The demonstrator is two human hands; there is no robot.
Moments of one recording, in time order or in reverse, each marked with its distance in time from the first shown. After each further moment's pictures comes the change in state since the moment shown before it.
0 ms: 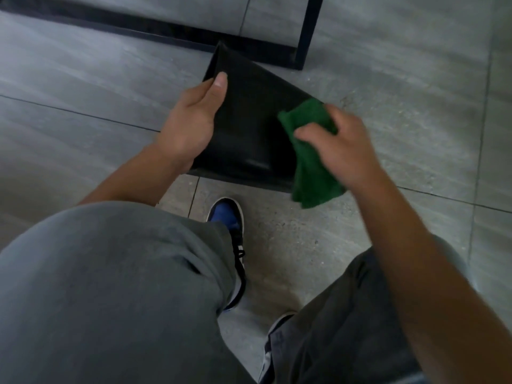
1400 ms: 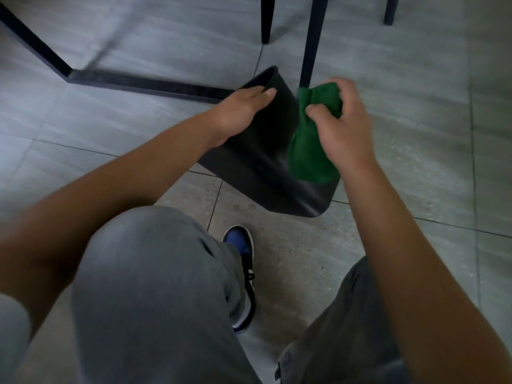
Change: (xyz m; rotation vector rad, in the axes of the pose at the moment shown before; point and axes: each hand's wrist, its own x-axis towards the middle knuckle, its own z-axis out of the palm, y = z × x) left_hand 0.060 0.066 0.016 0.369 -0.178 0.000; right_hand 0.025 -0.057 -0.024 0.110 0.326 -0.183
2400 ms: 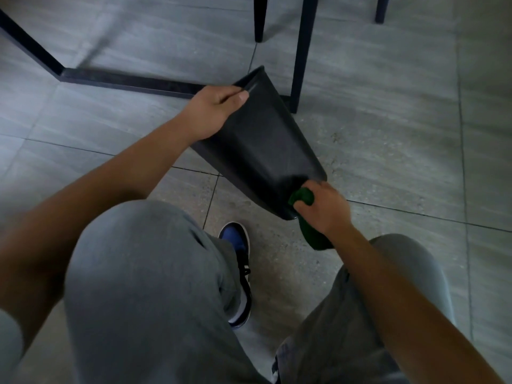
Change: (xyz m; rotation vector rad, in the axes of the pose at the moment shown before) left_hand -0.012 -0.025 -0.026 0.221 0.122 0.213; right_hand -0.084 0.131 0.004 -0.684 -0.386 0.048
